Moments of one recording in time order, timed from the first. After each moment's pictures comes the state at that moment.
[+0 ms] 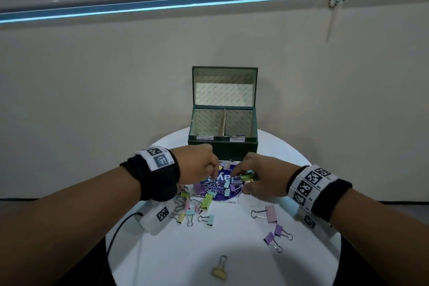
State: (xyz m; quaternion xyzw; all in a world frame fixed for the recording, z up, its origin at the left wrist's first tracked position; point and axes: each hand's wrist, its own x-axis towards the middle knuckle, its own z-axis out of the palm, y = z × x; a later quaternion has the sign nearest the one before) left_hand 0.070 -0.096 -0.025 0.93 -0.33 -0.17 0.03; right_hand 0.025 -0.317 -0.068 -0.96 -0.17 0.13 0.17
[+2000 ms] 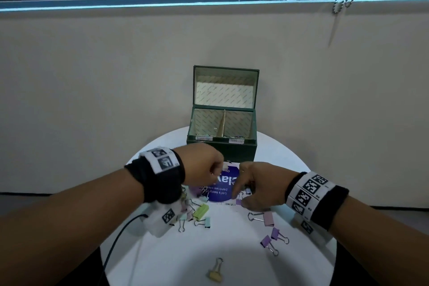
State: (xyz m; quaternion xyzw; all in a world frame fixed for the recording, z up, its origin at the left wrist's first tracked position) left_hand 0.062 -0.107 -0.025 0.93 -0.36 -0.11 0.03; right_hand 0.014 -0.314 -0.061 -0.95 -0.23 0.15 0.17
